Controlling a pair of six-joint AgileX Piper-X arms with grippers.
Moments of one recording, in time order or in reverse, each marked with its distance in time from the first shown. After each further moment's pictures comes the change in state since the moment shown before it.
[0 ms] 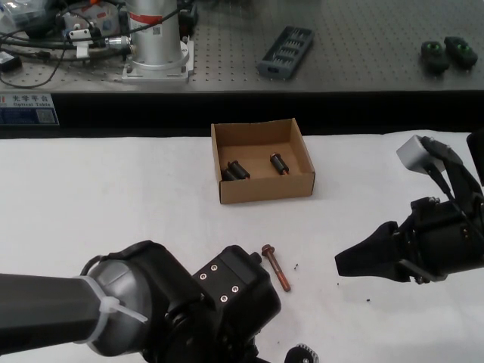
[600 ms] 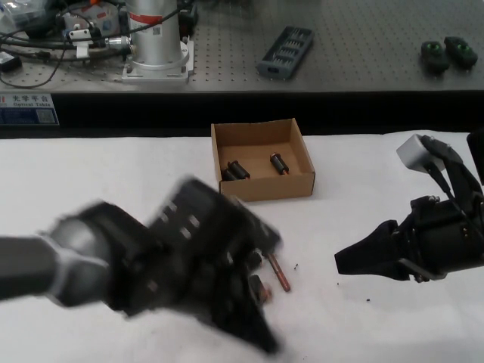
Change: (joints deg) left arm 7.1 -1.1 -0.9 -17.0 -6.6 -50.3; right arm 0.0 0.0 0.0 -0.9 0.3 -0.5
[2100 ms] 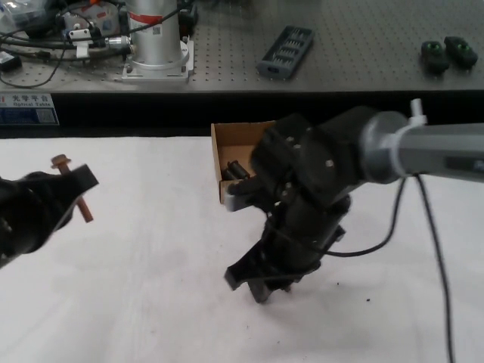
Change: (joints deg) left arm 29.5 -35.2 23.4 -27.6 -2.8 -47.7; right arm 19.6 40.1 -37.3 23.8 28.0 -1.7
